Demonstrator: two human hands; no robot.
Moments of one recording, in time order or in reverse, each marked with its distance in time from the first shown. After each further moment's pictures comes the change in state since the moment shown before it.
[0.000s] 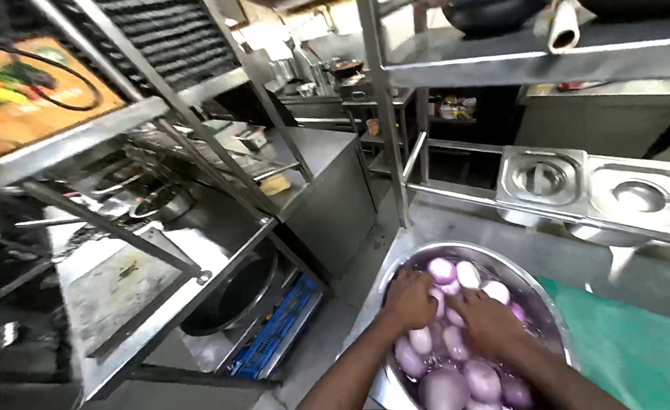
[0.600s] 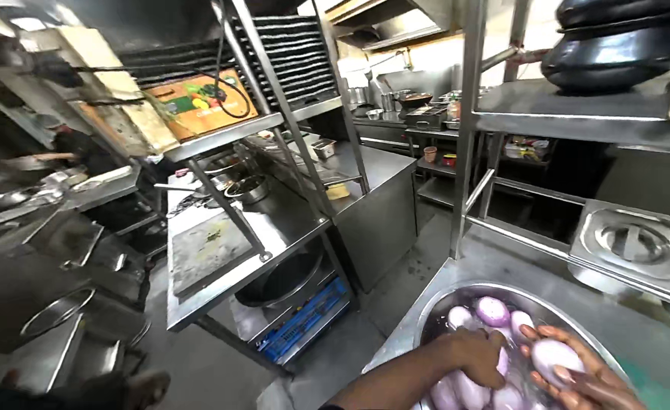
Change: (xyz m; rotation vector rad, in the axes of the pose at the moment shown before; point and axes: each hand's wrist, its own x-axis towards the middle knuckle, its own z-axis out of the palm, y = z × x) left_hand 0.015 0.022 0.029 -0.017 -0.274 0.093; right_hand -0.034 0.055 0.009 1.877 0.174 -0.458
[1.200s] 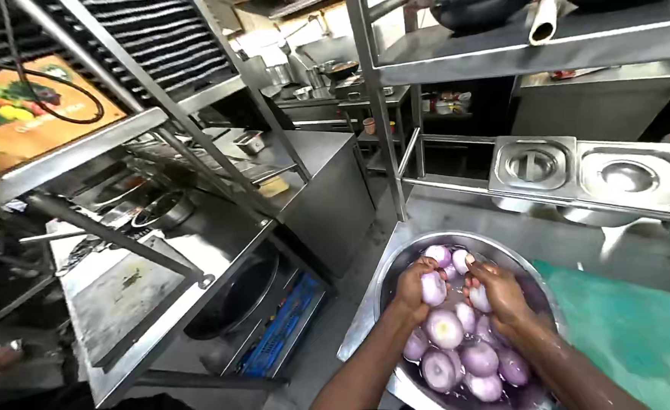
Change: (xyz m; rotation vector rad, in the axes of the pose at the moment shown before) left_hand -0.012 0.001 0.008 -1.738 0.406 0.135; right_hand 0.031 0.019 0.045 -0.286 0.607 0.049
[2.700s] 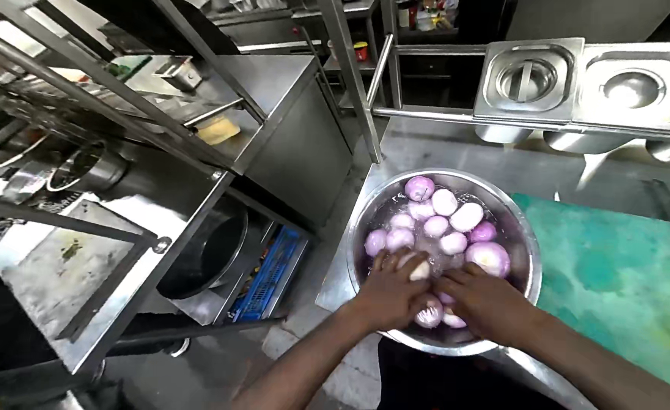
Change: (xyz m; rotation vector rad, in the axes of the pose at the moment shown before) left_hand -0.075 -0.015 -0.030 1.976 -0.596 0.190; right_hand -0.066 0.029 -0.044 -1.472 -0.722 -0.406
